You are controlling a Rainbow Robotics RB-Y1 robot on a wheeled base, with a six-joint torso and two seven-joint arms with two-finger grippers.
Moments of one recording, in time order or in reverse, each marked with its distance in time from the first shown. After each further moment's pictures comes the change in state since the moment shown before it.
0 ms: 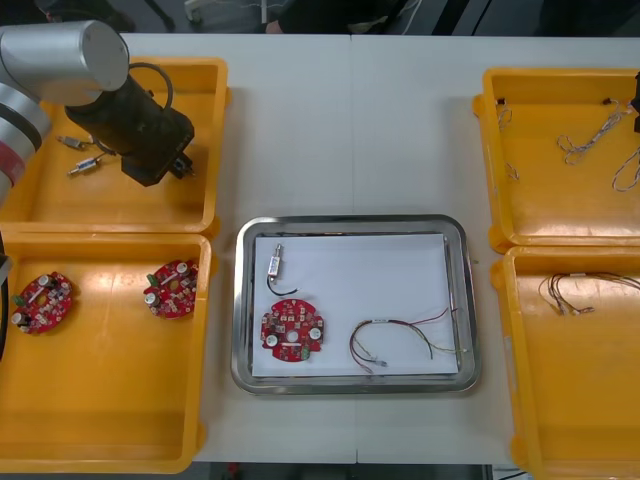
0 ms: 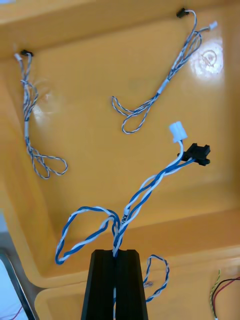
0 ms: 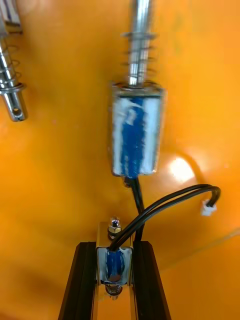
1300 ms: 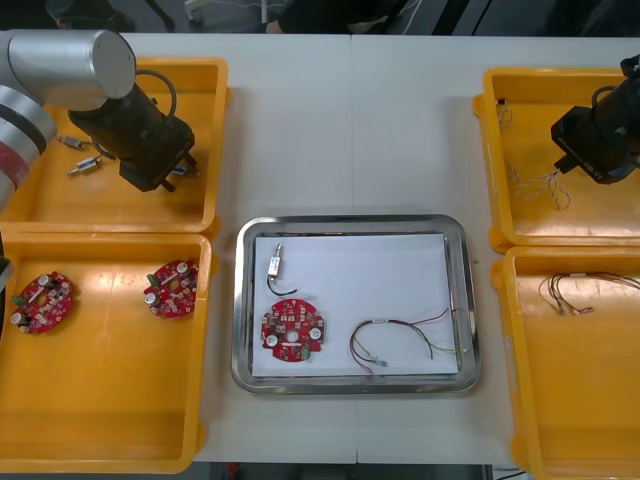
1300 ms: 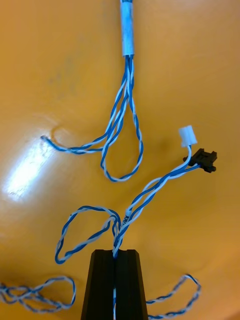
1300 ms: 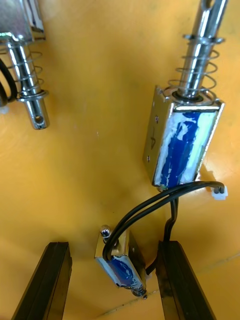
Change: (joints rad) right arm -0.202 0.166 0.015 0.788 0.201 -0.484 -0.390; left arm 0.000 0.001 -0.046 0.000 -0.019 0.004 0.000
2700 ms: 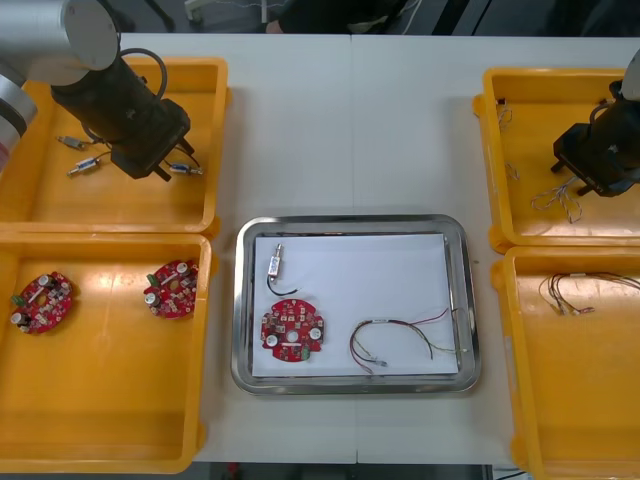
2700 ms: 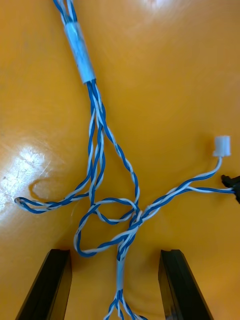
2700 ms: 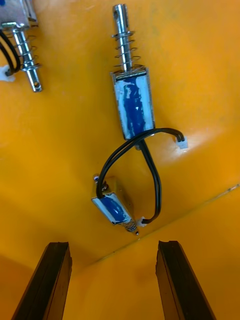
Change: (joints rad) right arm -0.038 0.000 0.031 0.183 0.076 -0.146 0.000; left arm 0.000 0.033 0.060 -0.105 0.025 0.121 0.000
